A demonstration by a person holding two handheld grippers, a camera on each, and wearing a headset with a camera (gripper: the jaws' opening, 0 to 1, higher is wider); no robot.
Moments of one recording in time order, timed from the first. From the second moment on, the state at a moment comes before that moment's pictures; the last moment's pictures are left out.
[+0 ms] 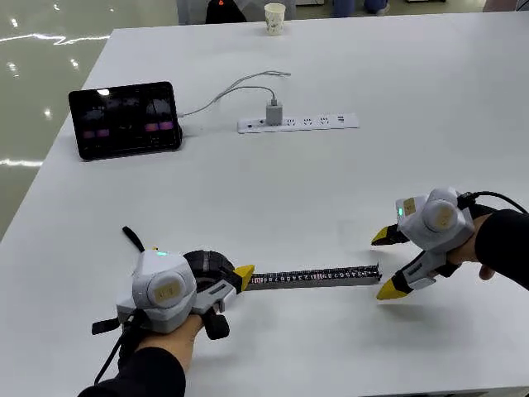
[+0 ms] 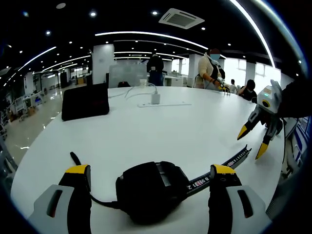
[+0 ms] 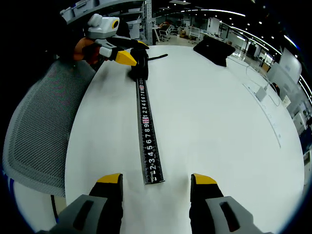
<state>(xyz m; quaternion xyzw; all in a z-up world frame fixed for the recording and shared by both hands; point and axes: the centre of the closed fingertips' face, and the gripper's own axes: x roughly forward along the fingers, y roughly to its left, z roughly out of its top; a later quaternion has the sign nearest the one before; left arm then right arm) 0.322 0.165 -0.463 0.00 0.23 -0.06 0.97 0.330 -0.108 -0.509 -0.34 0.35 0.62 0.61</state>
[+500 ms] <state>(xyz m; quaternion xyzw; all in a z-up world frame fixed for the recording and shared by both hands) 0.321 0.168 -0.462 0.00 0.23 -0.06 0.97 0.327 -0.107 -0.517 -0.38 0.35 0.63 0.58</state>
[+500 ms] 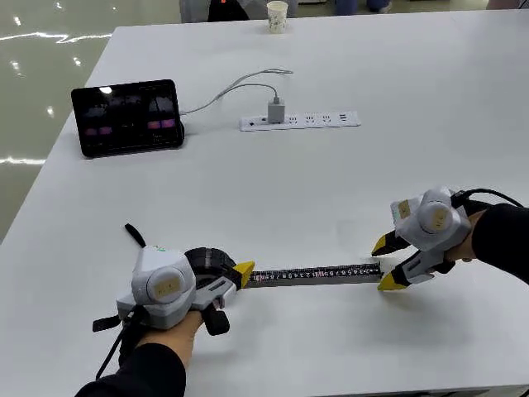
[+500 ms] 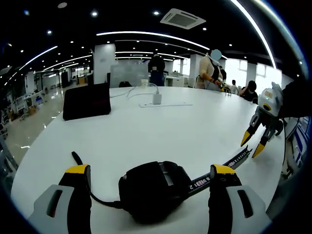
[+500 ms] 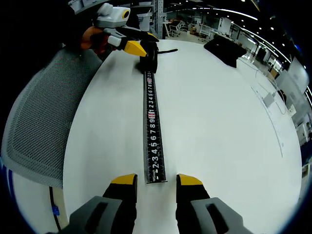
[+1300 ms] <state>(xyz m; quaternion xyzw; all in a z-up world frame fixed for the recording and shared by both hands) 0.318 0.175 -0.469 -0.01 0.24 -0.05 0.97 0.324 -0.107 -0.524 -0.41 0.35 0.64 0.55</state>
